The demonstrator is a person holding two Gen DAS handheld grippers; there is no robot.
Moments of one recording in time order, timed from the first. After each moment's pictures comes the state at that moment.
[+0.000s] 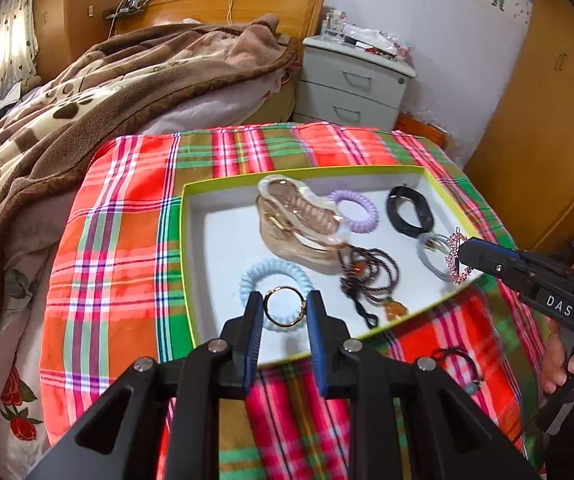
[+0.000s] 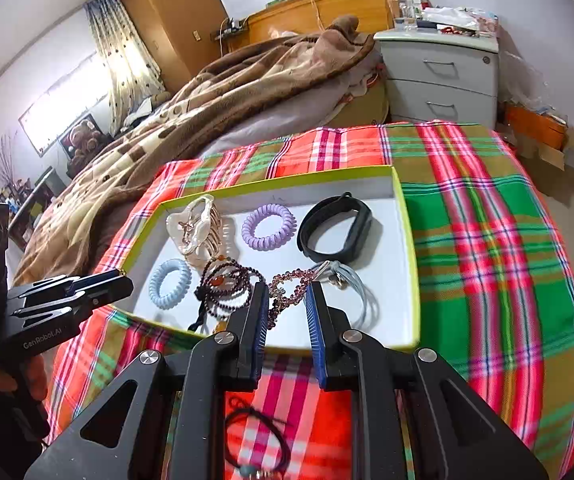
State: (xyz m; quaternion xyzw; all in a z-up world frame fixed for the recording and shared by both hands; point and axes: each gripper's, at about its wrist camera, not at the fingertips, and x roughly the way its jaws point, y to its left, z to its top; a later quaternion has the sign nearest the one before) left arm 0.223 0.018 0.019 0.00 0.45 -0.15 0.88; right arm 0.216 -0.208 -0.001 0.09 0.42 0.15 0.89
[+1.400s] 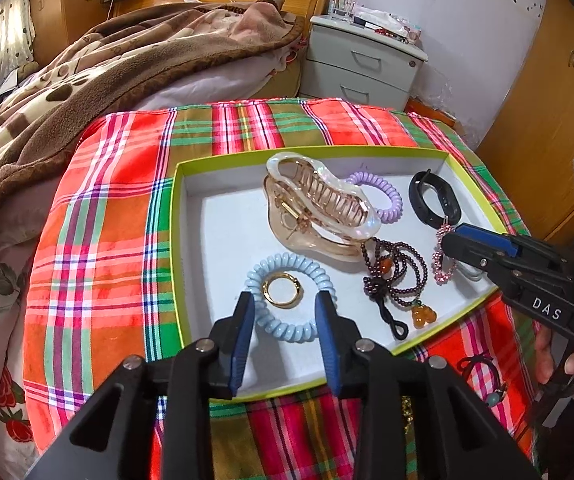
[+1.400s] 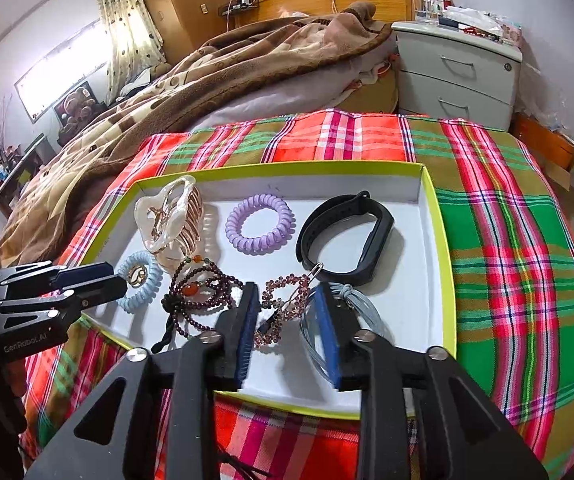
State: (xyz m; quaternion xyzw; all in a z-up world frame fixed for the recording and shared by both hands) left arm 0.243 0.015 -0.005 -0.01 0.48 -0.15 0.86; right arm 0.245 -0.189 -0.023 0.04 0.43 0.14 0.89
